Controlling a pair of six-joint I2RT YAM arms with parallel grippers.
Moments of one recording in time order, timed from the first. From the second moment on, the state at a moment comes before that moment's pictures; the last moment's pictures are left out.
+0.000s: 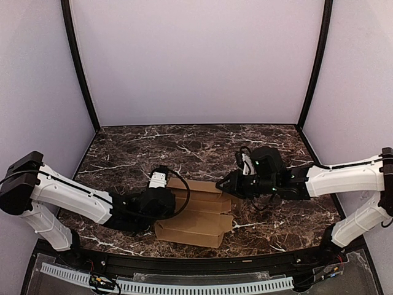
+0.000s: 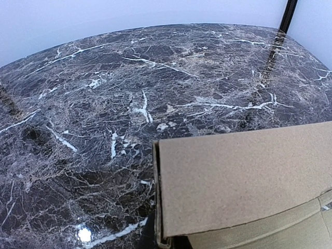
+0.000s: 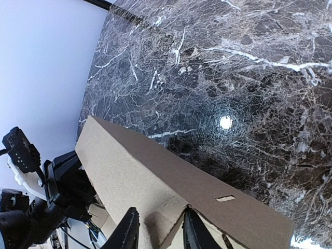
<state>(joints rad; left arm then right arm) -1.22 1.53 0.68 0.12 -0.82 -0.62 0.93 1.38 0.73 0.07 -0.12 0.98</state>
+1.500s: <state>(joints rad) -1.02 1.34 0.37 0.61 -0.38 -0.81 0.89 0.92 0.37 0.07 -0.11 0.91</state>
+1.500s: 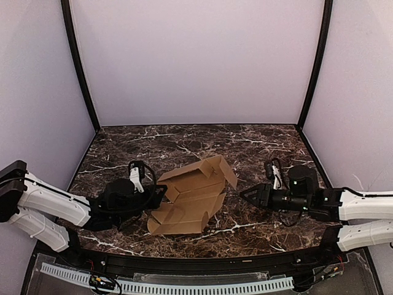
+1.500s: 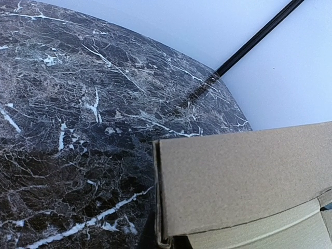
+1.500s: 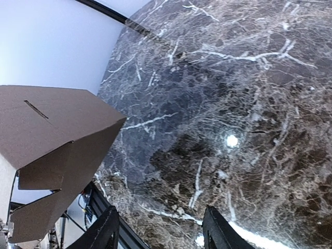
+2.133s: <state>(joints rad) -1.01 1.42 0.34 0.83 -0.28 -0.91 0.88 1.10 0.31 0.72 -0.29 1.10</state>
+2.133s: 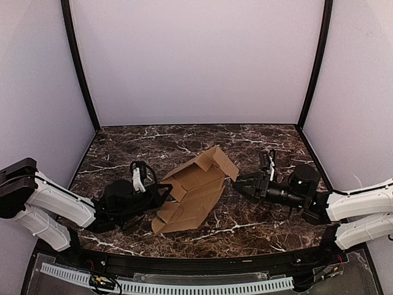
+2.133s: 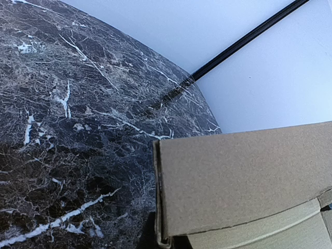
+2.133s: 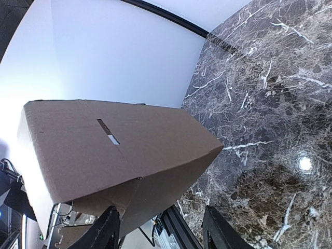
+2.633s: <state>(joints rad) -1.00 1.44 0.34 0.88 -0.26 -0.93 0.90 1.24 0.39 0.86 -0.32 1.13</state>
